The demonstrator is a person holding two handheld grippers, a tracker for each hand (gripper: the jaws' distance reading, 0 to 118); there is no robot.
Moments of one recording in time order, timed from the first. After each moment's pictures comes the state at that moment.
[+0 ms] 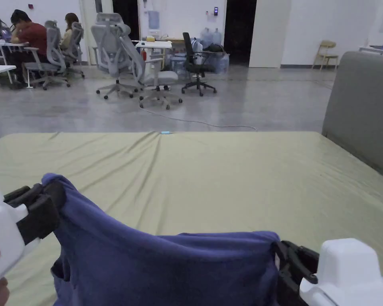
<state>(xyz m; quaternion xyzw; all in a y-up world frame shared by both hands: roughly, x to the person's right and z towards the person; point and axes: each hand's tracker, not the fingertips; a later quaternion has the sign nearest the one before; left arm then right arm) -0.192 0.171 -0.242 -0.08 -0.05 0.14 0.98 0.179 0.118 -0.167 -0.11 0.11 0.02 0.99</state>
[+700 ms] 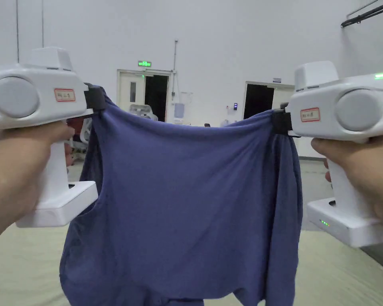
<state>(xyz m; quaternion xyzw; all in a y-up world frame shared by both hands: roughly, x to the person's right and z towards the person) -0.212 0.399 -0.437 0.06 -0.06 0.09 0.99 0.145 0.422 -0.423 -0.02 0.10 0.14 0.99</state>
